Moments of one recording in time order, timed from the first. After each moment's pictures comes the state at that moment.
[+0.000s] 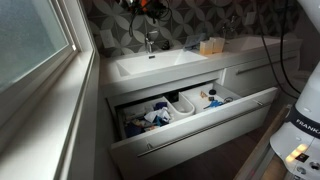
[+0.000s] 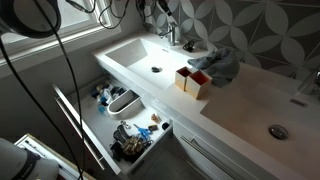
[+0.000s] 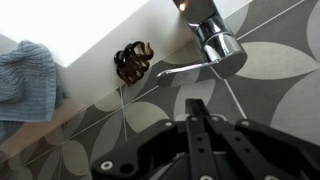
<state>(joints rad) -0.07 0.81 -0.11 -0.88 -0.29 2.25 0.97</state>
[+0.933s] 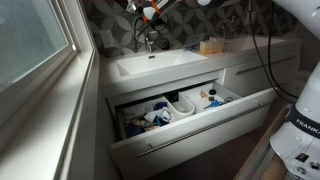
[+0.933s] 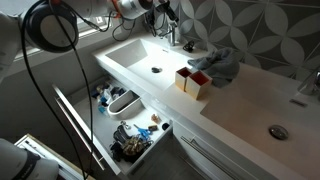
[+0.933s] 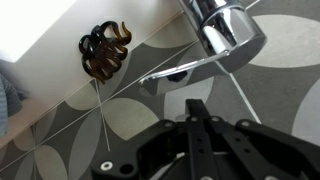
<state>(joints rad) -0.07 0.98 -0.20 -0.80 -0.29 2.51 1.06</state>
